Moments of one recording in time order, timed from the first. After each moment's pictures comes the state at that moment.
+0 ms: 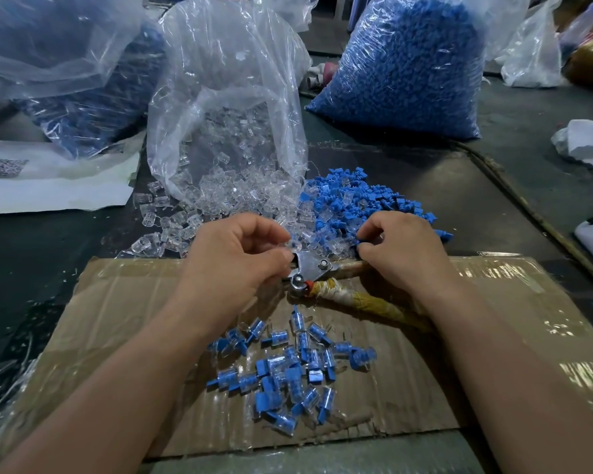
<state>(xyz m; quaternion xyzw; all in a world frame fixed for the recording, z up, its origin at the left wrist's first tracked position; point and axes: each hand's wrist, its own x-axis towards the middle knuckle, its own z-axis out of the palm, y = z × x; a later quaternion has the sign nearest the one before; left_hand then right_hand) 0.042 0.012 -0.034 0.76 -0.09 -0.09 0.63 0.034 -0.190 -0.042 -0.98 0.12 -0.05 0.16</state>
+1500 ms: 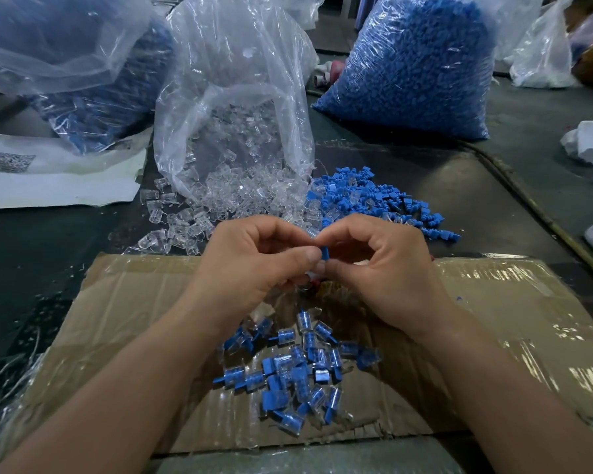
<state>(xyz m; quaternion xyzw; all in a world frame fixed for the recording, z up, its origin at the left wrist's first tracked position) 0.034 0.008 -0.022 0.69 -0.13 -0.16 0.69 0.003 -0.147 -0.026 -0.88 -0.13 -0.14 0.44</state>
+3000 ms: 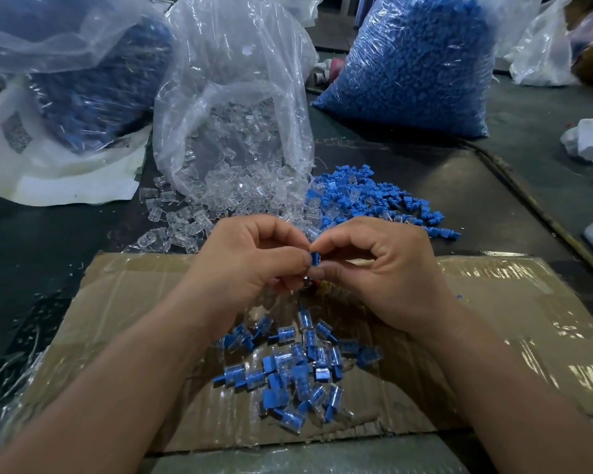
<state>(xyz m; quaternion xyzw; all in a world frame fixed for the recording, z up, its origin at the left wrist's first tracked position) 0.040 0.013 -0.024 0.66 -0.13 -0.21 0.70 0.003 -0.149 -0.027 -0.87 -0.19 -0.19 0.41</state>
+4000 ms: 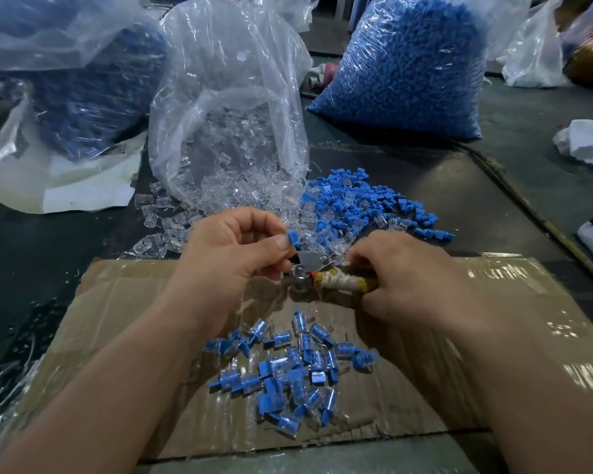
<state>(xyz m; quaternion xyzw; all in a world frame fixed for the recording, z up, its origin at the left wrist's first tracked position) 0.047 0.016 -0.033 0.65 -0.12 -0.15 0.74 0.005 -0.172 -0.019 -1.00 -0.01 0.06 0.07</state>
